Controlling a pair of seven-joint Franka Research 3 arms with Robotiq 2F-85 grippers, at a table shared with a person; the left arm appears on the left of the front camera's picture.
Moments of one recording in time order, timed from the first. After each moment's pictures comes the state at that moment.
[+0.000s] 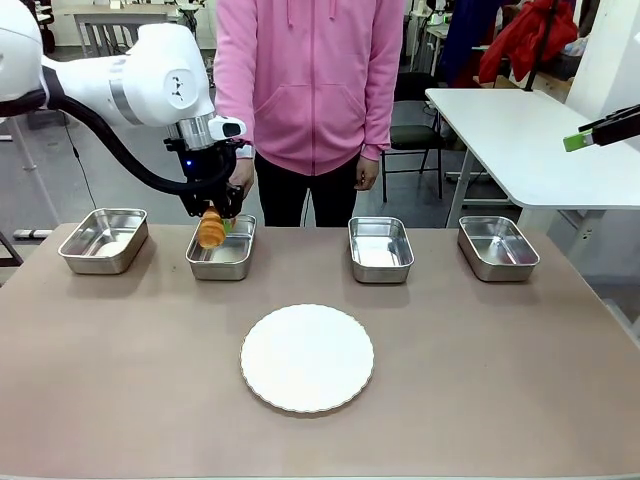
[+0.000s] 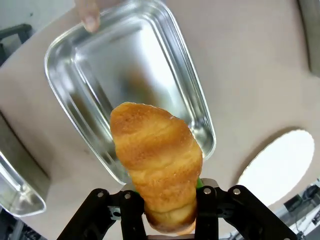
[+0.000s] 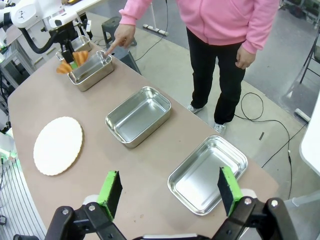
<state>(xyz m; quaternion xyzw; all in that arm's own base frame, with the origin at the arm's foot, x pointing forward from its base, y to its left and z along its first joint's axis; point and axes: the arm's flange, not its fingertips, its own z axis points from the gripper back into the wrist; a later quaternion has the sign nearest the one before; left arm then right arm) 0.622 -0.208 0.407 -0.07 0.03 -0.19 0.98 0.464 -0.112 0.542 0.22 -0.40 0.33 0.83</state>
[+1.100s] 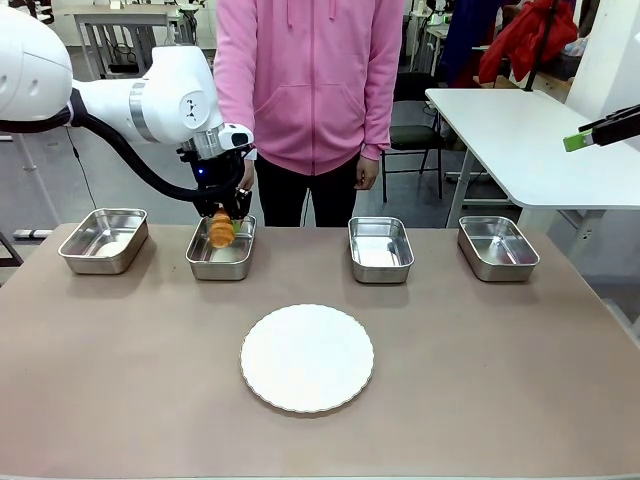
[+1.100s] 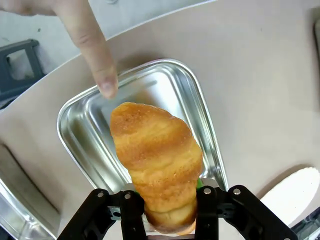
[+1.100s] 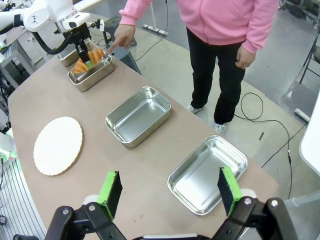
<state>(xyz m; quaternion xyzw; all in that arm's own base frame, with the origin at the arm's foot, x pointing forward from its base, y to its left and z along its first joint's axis) 0.656 -0.216 0.378 -0.07 -0.02 -0.18 0.98 0.464 -0.112 0.542 0.22 -0.40 0.33 0.83</state>
